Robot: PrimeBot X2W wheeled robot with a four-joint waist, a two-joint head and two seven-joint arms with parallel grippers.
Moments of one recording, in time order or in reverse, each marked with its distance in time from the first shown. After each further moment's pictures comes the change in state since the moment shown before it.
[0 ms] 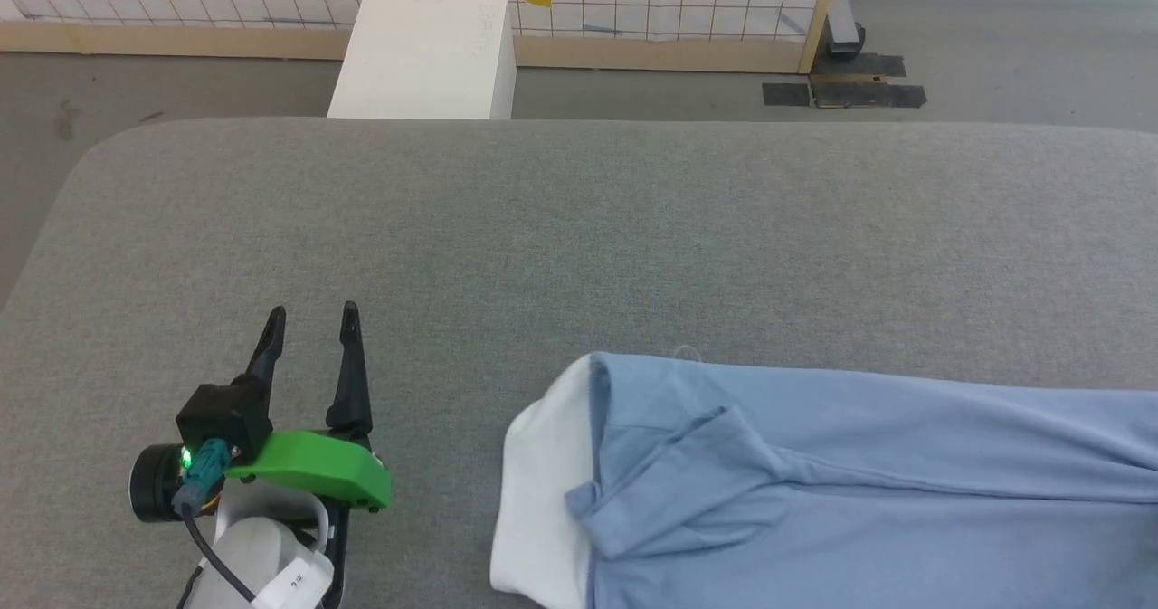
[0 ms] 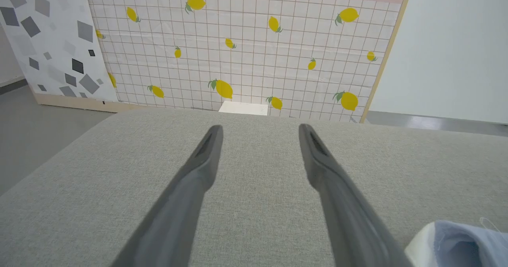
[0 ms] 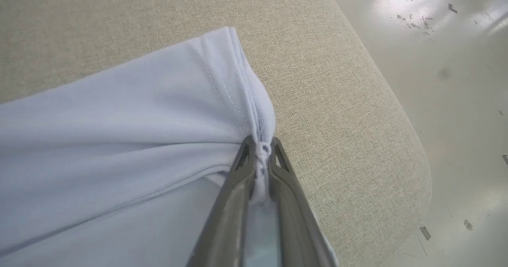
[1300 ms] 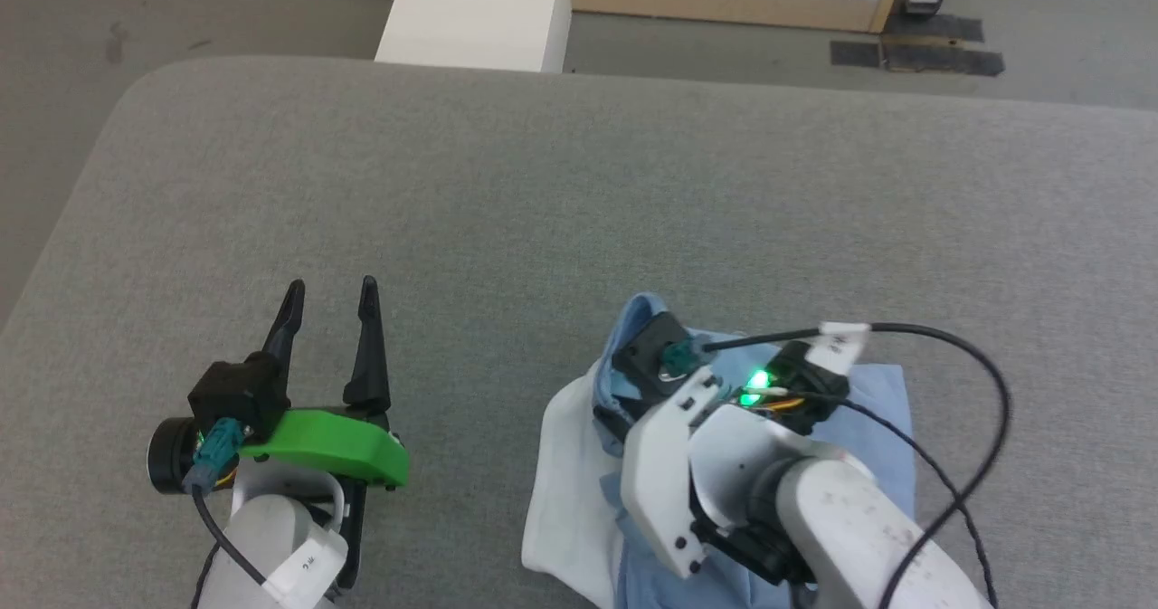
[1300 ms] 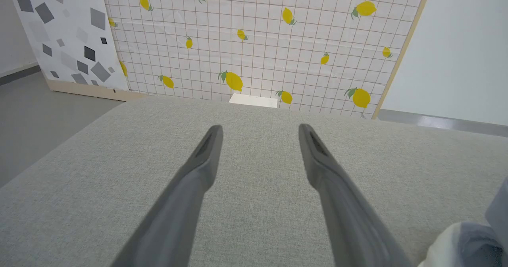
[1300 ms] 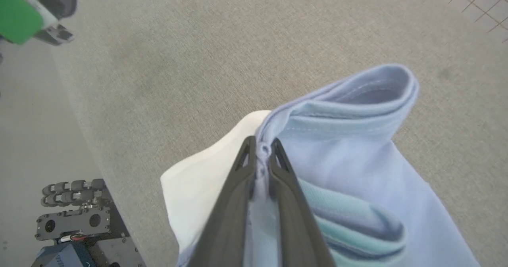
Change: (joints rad) left arm -0.037 -0.041 0.019 -0.002 0.025 -0.043 0.000; right arm -0.157 0.044 1.280 -0.320 0.416 0.000 0.296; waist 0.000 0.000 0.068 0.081
